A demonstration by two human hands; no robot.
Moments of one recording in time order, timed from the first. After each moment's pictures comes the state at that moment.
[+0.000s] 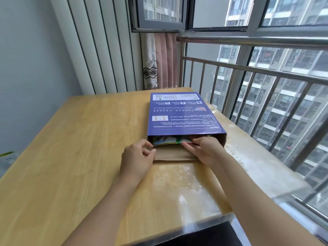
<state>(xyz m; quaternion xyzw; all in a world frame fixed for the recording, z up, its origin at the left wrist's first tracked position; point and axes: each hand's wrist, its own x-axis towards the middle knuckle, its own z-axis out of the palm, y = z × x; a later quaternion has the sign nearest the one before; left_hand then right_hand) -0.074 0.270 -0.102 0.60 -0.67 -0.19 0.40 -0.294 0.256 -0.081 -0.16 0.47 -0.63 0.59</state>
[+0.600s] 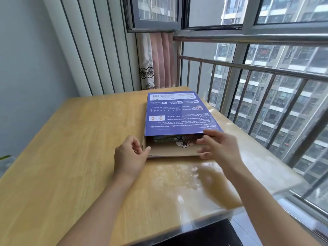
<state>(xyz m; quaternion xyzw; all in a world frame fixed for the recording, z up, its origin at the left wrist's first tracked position) -0.068 0.267 -0.104 0.60 -0.63 -0.16 0.47 -0.316 0.318 -0.067 -0.40 0.59 -0.61 0.35</state>
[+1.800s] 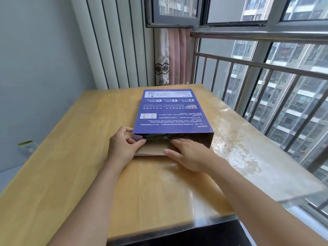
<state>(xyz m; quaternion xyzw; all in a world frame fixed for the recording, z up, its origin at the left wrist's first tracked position) -0.006 0.246 -0.101 0.62 -0.59 -0.23 0.47 -0.240 0.277 -0.079 -0.82 0.56 -0.09 0.10</state>
